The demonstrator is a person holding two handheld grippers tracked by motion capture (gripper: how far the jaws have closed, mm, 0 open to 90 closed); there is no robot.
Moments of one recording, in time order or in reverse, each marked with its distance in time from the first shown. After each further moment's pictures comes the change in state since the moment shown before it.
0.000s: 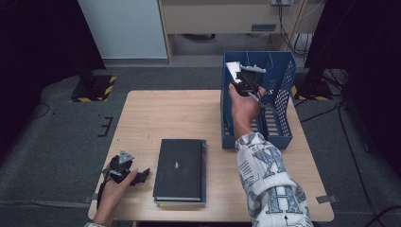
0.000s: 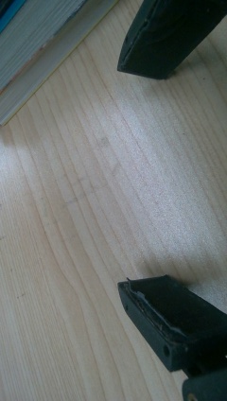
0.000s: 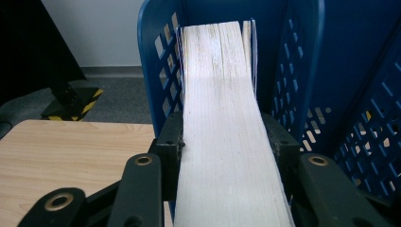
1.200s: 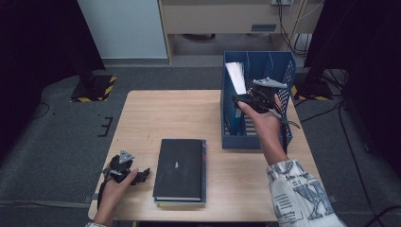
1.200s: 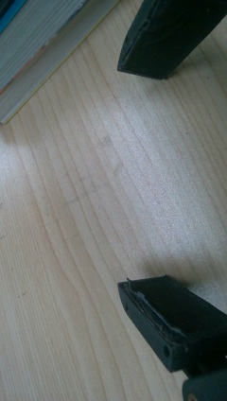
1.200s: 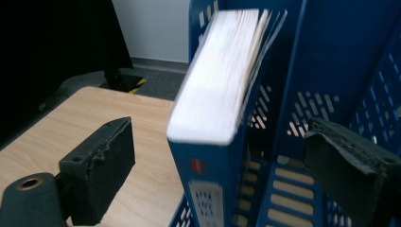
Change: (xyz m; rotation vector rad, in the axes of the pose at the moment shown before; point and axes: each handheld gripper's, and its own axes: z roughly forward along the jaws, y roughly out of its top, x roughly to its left) left arm 0.000 0.001 0.001 0.004 0.002 -0.002; right arm -0.034 -0.027 -0.065 -0.017 0.210 -0.108
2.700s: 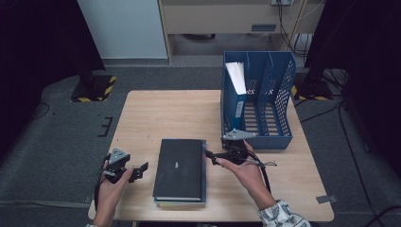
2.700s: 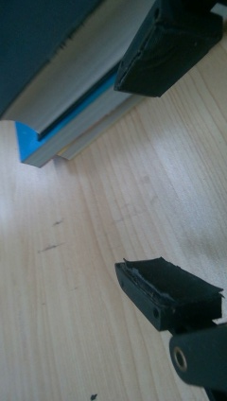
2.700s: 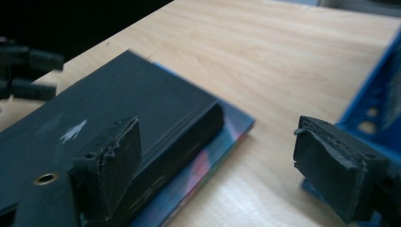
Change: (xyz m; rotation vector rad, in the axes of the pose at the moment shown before) left arm -0.008 0.017 -0.038 -0.165 -0.054 -0.082; right arm 0.079 -0.136 -0.005 0.167 0.366 -0.130
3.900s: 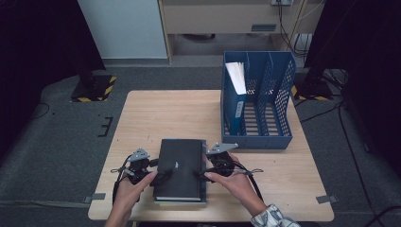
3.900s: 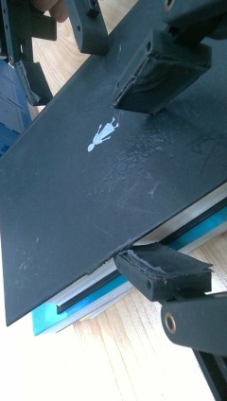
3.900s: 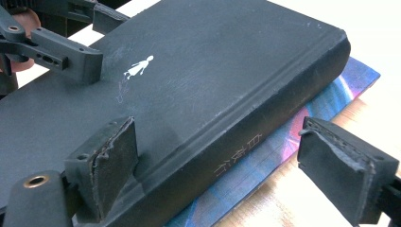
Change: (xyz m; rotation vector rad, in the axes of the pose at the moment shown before) left arm -0.060 0.019 0.019 0.060 -0.330 -0.006; right arm 0.032 -0.027 0.029 0.132 0.171 -0.032
